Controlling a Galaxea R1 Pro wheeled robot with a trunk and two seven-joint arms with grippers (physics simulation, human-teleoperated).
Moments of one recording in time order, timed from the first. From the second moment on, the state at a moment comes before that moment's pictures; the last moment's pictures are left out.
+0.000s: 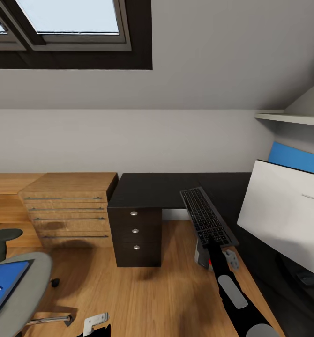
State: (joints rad) left arm -0.30 -0.04 0.01 -0.37 0.19 -0.10 0.12; right arm -0.48 0.02 0.03 -0.69 -1.24 -0.26 0.17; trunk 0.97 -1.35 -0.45
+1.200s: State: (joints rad) left arm -0.30 -0.04 0.01 -0.37 0.18 -0.10 0.11; right arm -0.48 0.08 0.03 -0.70 -1.42 -0.29 0.09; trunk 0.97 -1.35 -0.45
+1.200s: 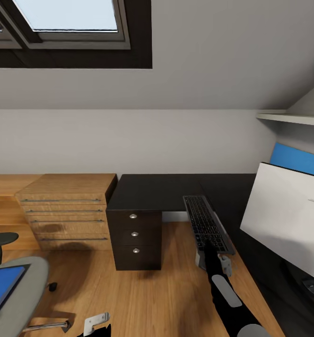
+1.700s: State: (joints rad) left arm -0.30 -0.04 0.01 -0.37 0.18 -0.10 0.11; right arm -0.48 0.11 0.03 -0.70 -1.45 -0.28 0.09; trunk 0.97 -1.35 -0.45
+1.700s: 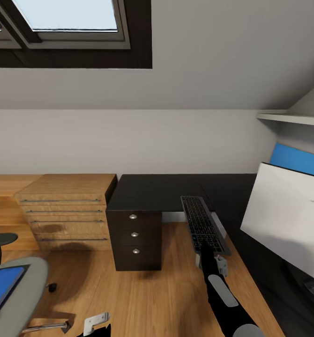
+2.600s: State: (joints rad) left arm -0.30 -0.04 0.01 -0.37 0.18 -0.10 0.11; right arm -0.48 0.11 0.03 -0.69 -1.44 -0.29 0.16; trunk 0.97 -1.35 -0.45
